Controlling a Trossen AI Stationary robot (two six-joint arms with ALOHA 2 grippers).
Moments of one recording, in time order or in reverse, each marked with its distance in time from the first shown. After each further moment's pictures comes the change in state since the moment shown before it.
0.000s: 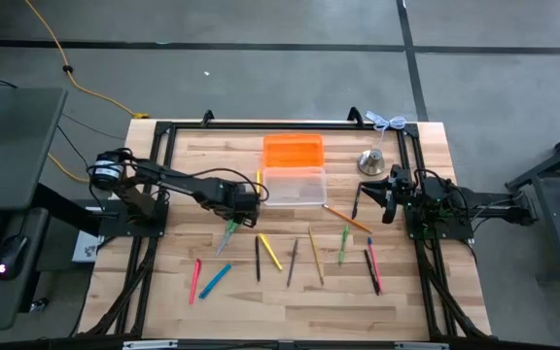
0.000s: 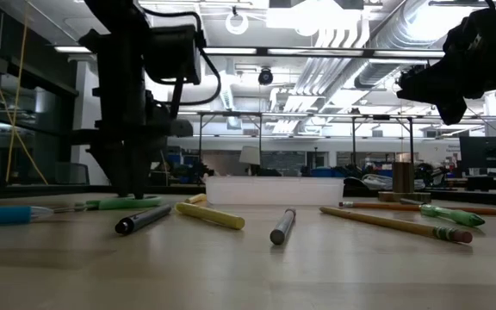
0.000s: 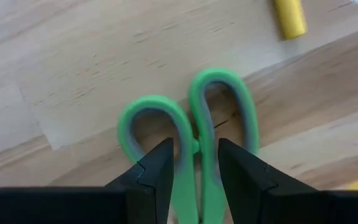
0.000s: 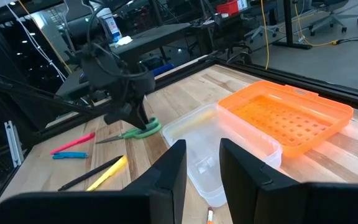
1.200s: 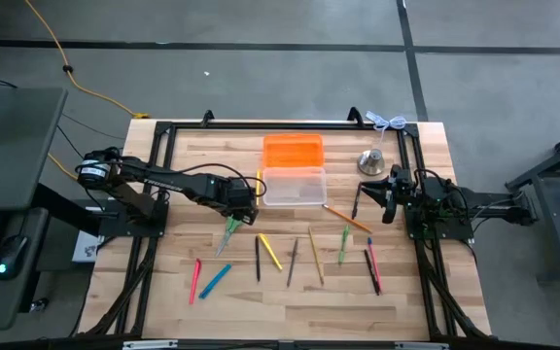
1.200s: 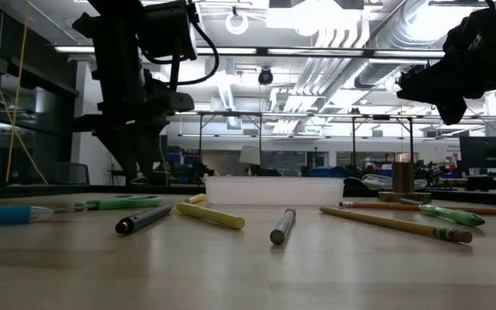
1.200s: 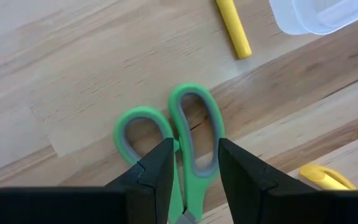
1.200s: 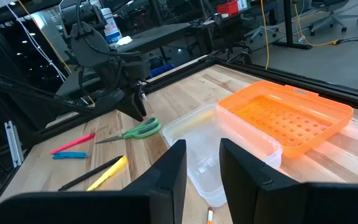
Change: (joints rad) left arm 0.000 -0.109 0.001 -0.001 -0.024 0.048; right arm 0.000 0.000 0.000 0.000 0.000 0.000
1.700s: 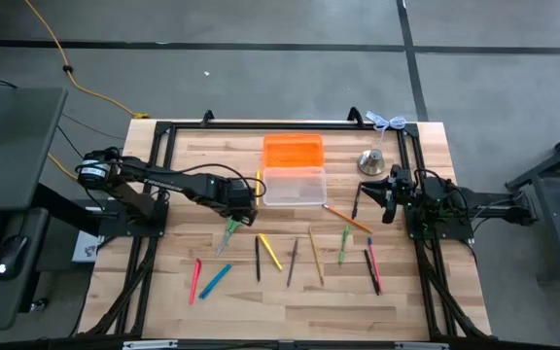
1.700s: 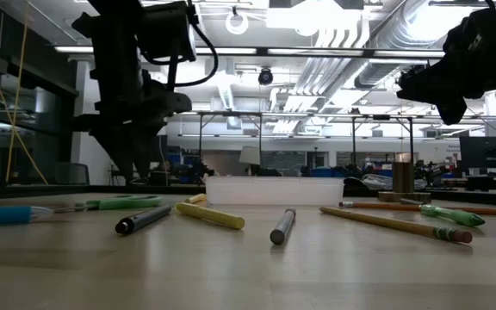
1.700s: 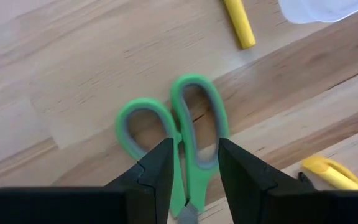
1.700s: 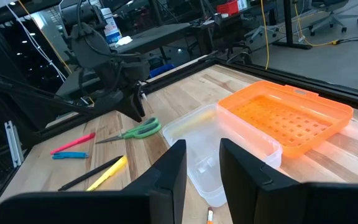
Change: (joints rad) left arm 0.000 0.000 0.000 -0.012 0.023 0.000; right arm 0.000 0.000 0.000 0.000 0.000 0.000
